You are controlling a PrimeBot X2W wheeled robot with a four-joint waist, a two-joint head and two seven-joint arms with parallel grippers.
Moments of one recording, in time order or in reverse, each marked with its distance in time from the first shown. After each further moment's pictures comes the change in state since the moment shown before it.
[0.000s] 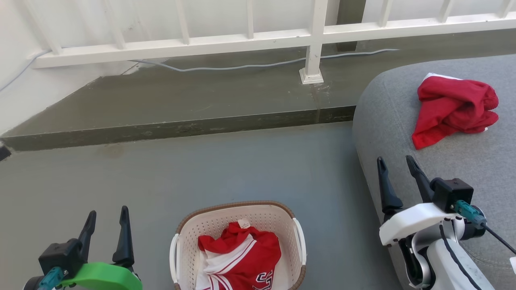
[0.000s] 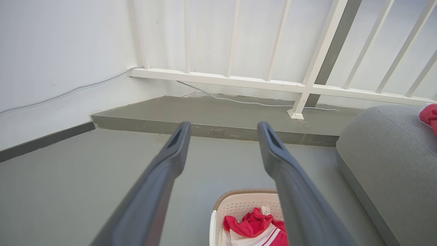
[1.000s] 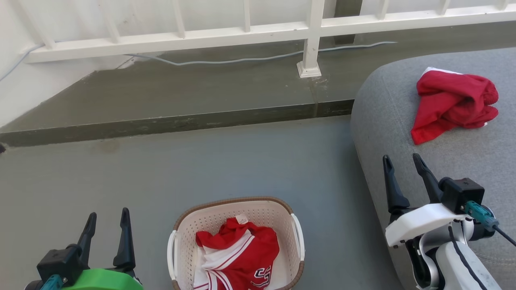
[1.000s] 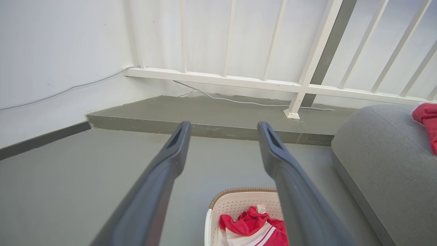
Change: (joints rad) left arm 0.049 -0.017 0.024 -0.066 0.025 0.000 0.000; right arm 0.053 -0.020 -0.011 -0.132 0.001 -0.019 0.062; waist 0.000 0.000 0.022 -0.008
